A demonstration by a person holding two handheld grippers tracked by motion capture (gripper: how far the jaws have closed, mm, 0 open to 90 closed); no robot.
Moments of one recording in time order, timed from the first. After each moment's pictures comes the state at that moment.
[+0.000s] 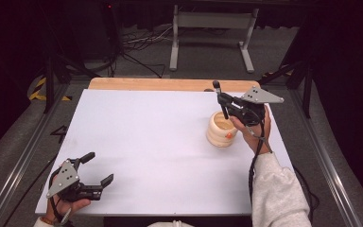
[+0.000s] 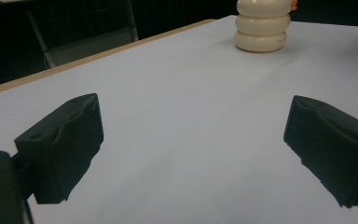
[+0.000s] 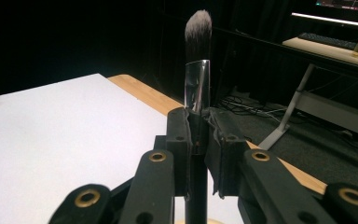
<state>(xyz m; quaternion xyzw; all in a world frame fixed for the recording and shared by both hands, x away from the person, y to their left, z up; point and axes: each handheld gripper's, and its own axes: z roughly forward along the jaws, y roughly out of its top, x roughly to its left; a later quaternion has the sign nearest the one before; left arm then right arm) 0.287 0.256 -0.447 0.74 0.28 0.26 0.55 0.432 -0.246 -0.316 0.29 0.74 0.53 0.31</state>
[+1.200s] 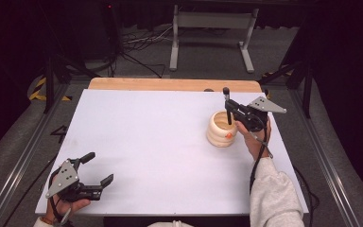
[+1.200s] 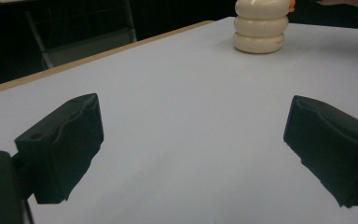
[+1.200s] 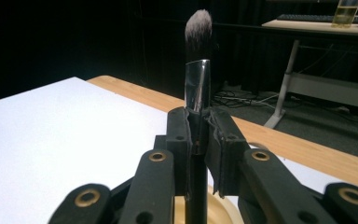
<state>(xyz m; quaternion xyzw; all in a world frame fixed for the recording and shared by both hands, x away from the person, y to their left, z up) 0.288 0.257 -0.447 0.74 0.28 0.25 0.55 0.450 -0.280 -0.374 0.35 0.70 0.55 0.29</state>
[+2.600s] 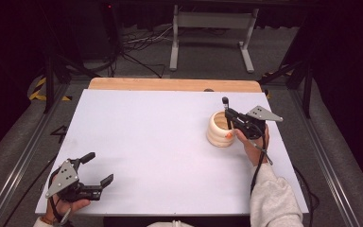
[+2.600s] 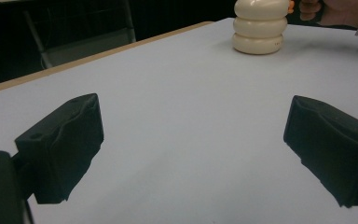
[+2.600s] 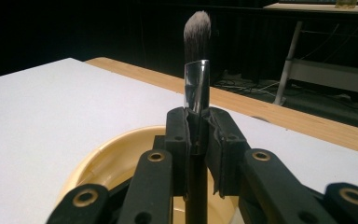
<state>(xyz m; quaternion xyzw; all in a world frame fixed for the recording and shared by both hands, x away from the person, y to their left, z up) 0.288 0.257 -0.448 0.74 0.28 0.25 0.56 0.447 -0.287 -0.407 0.36 0.71 0.54 0.29</state>
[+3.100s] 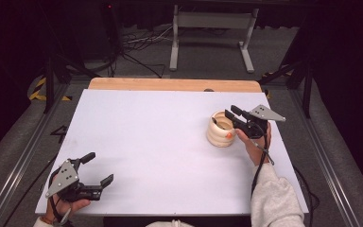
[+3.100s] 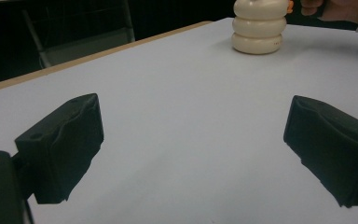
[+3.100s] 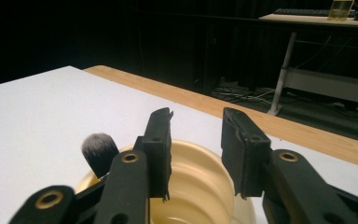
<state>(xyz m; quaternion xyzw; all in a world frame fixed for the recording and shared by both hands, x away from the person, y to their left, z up) 0.289 0.257 -0.448 0.74 0.28 0.25 0.56 0.443 -0.288 -0.397 0.35 0.70 0.55 0.30</state>
